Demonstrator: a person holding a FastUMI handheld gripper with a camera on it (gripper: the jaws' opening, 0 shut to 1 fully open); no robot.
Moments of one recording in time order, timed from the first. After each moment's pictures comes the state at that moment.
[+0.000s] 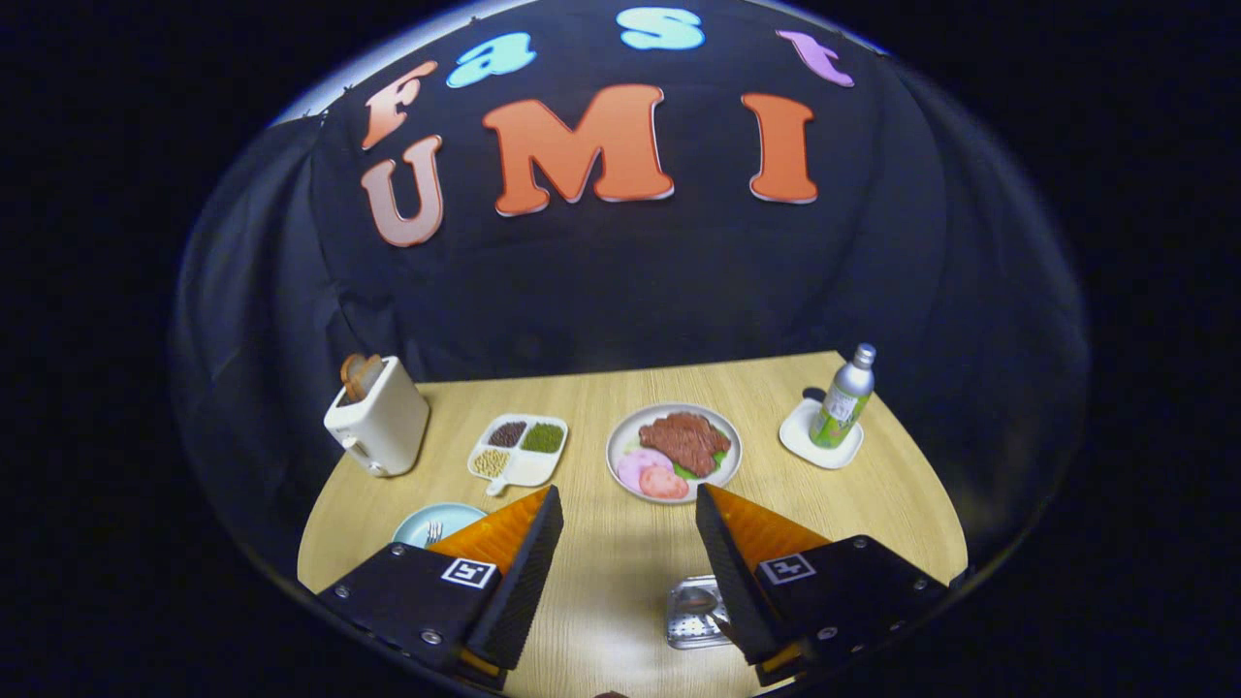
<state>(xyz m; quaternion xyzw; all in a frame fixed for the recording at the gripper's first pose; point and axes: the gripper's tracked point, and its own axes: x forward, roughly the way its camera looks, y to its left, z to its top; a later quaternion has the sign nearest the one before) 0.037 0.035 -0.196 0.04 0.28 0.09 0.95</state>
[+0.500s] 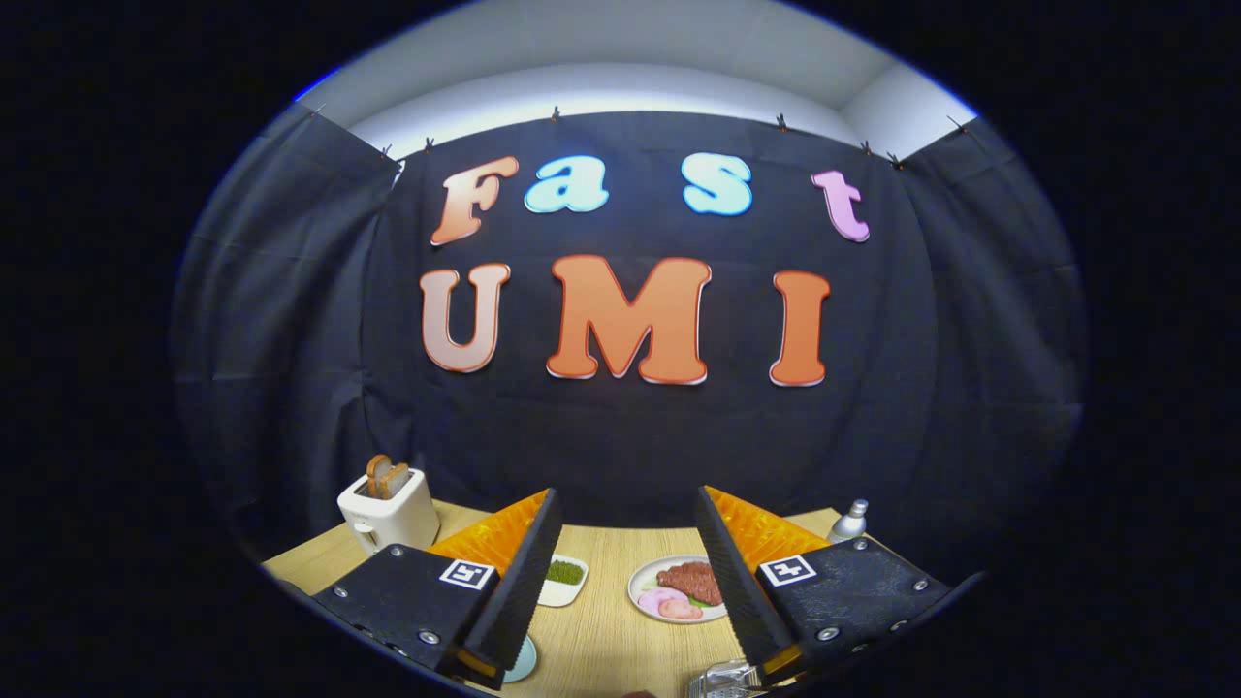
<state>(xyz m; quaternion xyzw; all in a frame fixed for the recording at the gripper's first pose) 0.034 0.086 -0.075 0.01 0.02 0.07 1.00</state>
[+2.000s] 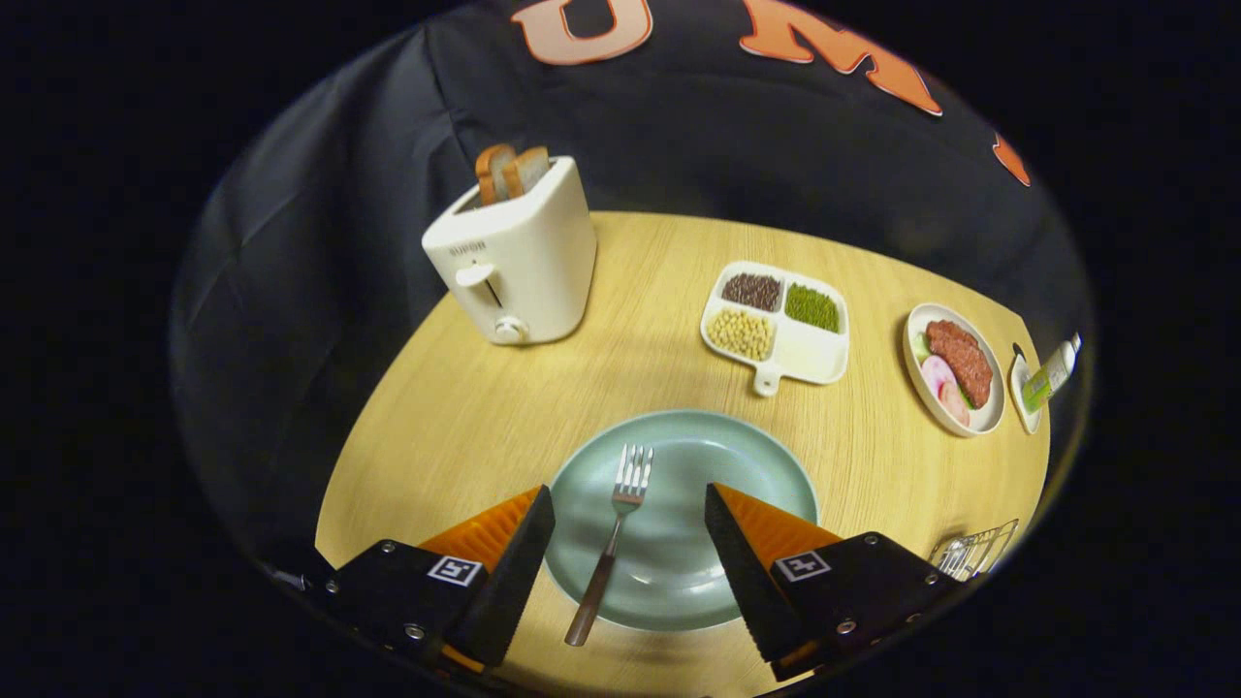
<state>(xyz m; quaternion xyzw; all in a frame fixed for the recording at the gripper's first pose) -0.047 0.329 -0.351 -0.04 0.52 0.25 0.82</state>
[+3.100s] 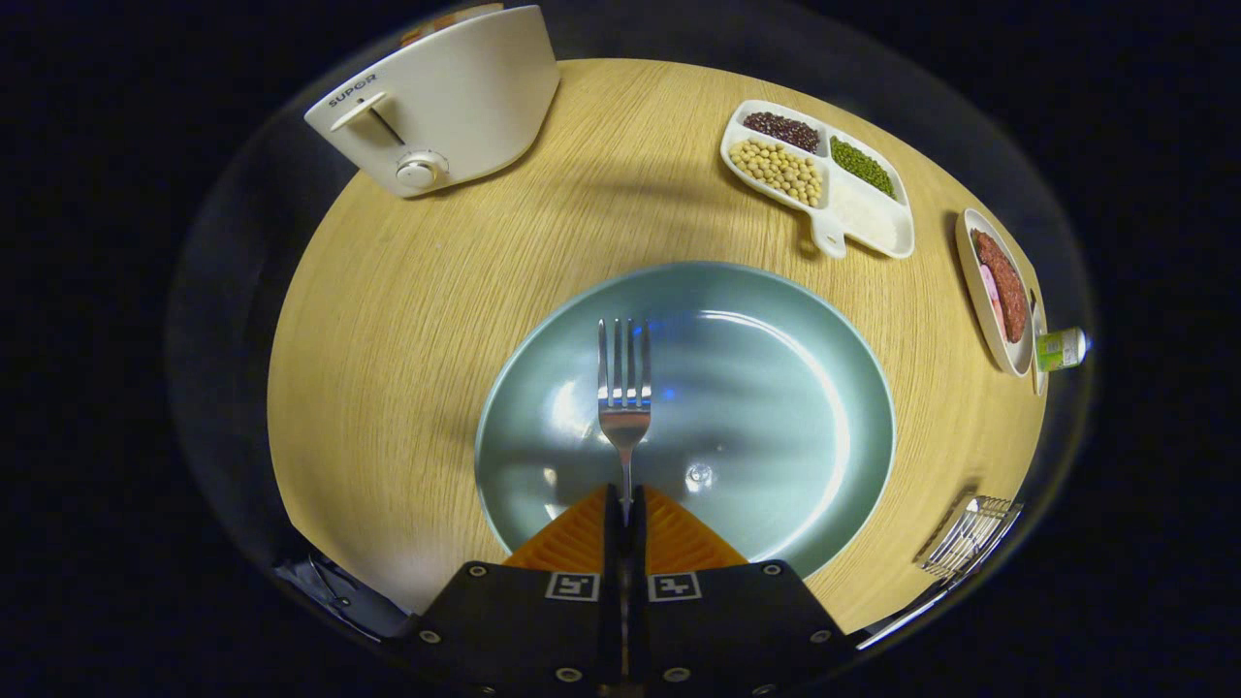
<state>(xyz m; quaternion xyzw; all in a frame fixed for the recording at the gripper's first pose) -0.083 0.322 -0.423 -0.10 0.68 0.20 0.70</state>
